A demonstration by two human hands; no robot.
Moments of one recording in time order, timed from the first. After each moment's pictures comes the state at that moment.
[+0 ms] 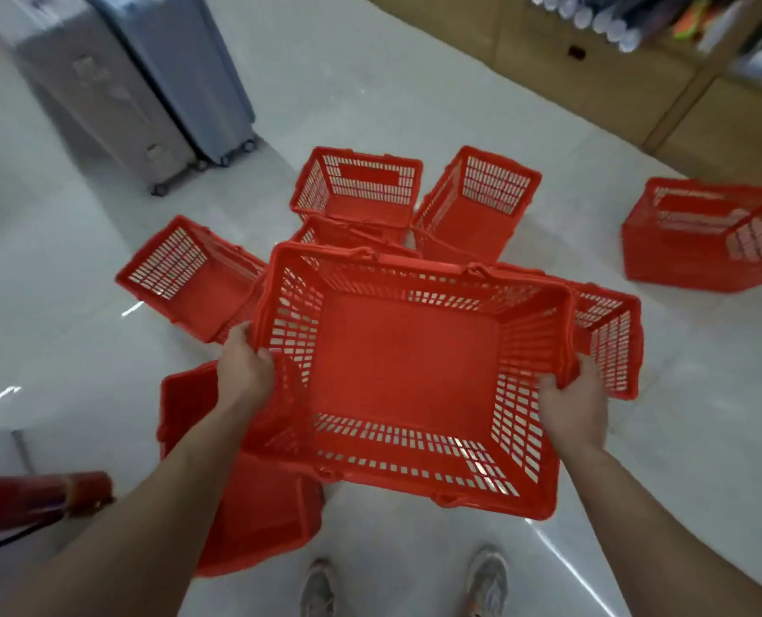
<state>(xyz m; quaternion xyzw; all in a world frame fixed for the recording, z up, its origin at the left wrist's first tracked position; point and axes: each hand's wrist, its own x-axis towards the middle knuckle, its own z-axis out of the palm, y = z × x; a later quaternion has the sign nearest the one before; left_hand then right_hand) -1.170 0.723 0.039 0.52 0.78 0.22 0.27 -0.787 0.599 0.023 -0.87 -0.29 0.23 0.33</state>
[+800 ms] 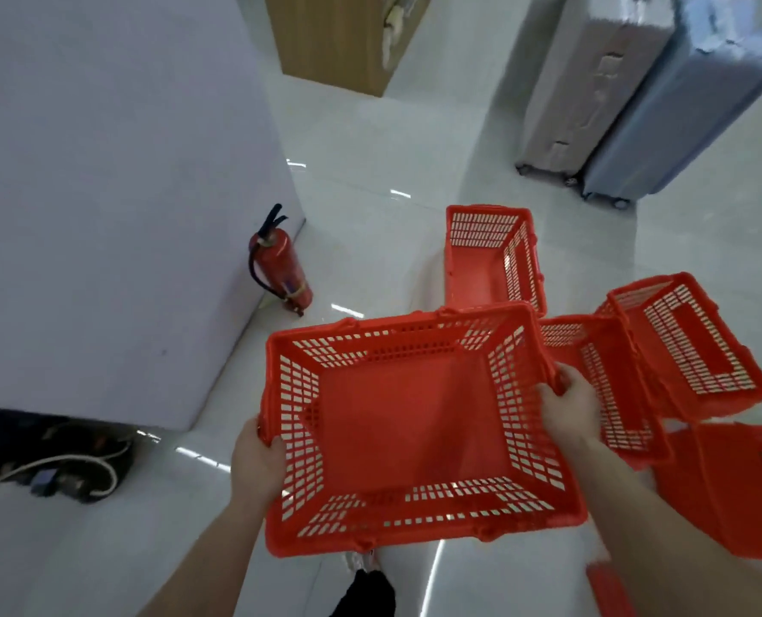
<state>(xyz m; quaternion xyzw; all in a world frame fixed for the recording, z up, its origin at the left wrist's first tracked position) -1.382 0.435 0.050 -0.02 0.90 0.37 0.22 -1.167 0.789 0.062 -0.59 -0.69 0.40 0.10</state>
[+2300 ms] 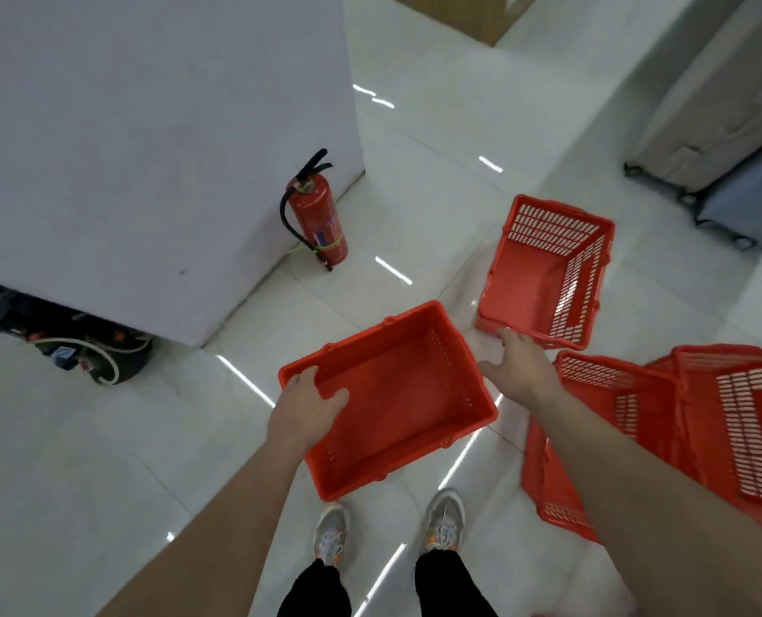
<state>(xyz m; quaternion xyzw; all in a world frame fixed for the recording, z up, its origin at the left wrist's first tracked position) -1.348 0.583 0.024 -0.04 0.92 0.24 0.32 -1.285 0.903 0.023 -0.29 -0.89 0.28 -0.21</state>
